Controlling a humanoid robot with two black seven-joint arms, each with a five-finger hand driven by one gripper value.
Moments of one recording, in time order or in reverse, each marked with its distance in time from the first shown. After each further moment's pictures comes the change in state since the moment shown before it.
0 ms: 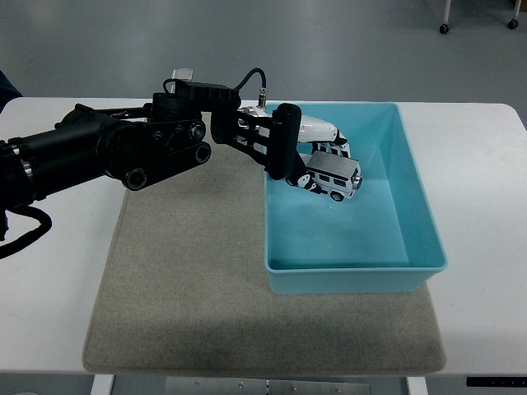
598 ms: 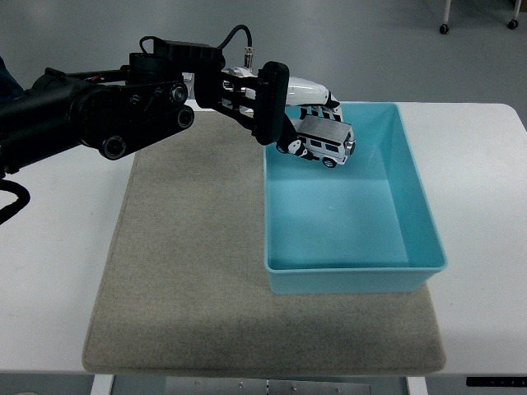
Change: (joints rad) left arm -0.090 0.067 -0.012 -0.023 -0.010 -0.024 -0.002; right arm 0.000 0.000 0.000 0.000 0.000 0.000 0.000
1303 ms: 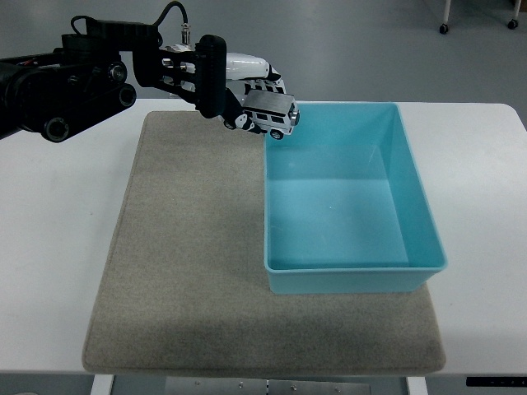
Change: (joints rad) left arm -0.006 0.164 0.008 -0.008 -0.002 -0.008 -0.013; right arm 0.000 0.000 0.000 0.000 0.000 0.000 0.000
